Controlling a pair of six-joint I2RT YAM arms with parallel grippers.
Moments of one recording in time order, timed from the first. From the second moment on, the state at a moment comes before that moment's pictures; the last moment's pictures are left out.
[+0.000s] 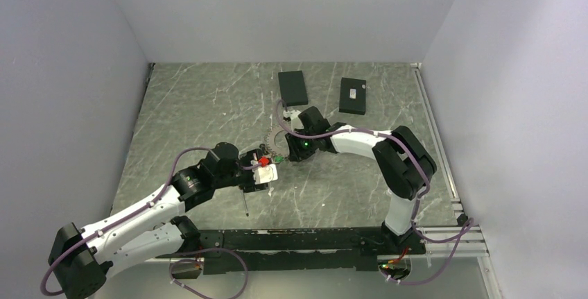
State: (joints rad) left arm -0.81 0.87 0.58 -0.24 0.24 0.62; right arm 0.67 1.82 1.05 -0.16 -0.30 0.12
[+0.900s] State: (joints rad) left arm -0.81 0.86 0.58 -0.25 0.27 0.60; right arm 0.68 1.68 1.00 -0.16 -0.34 0.04
